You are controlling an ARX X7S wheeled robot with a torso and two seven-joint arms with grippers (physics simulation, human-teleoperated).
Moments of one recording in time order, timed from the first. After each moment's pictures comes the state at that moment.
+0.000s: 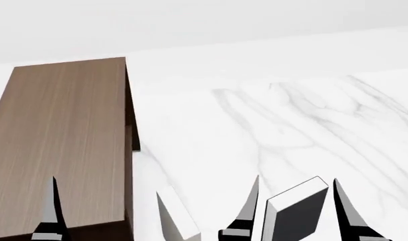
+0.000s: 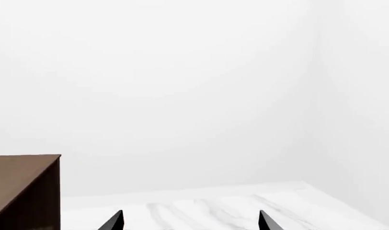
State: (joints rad) left arm 0.03 -0.24 0.19 0.78 -0.14 -0.44 -0.35; right arm 0.01 0.26 -0.18 -0.78 0.16 0.52 0.37
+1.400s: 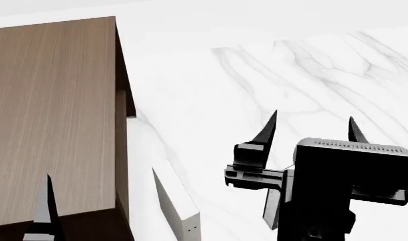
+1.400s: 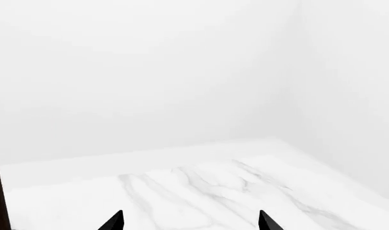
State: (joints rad) left arm 0.03 -0.29 0.20 0.83 -0.21 -0.46 -0.40; right arm 0.44 0.22 -0.15 -0.69 0.28 0.91 0.48
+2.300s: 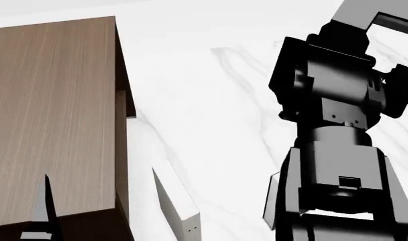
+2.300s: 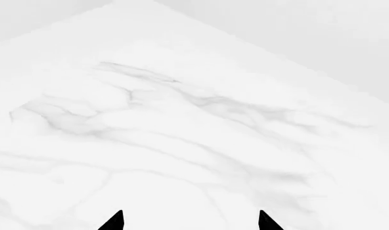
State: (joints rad) left arm 0.03 -0.32 0.19 0.80 -0.26 -0.43 -0.42; right arm 1.55 0.04 0.07 1.20 0.24 0.66 0.88
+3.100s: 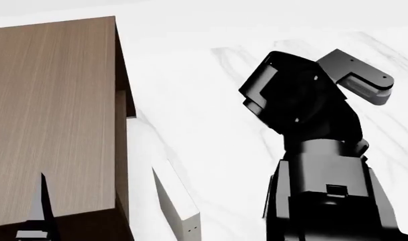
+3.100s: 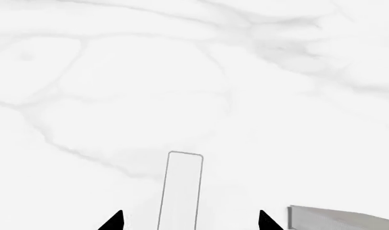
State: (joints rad) left arm 0.02 -0.34 0.19 0.81 -0.28 -0.43 -0.44; right arm 1.52 0.02 0.08 1.30 0.80 0.67 1.27
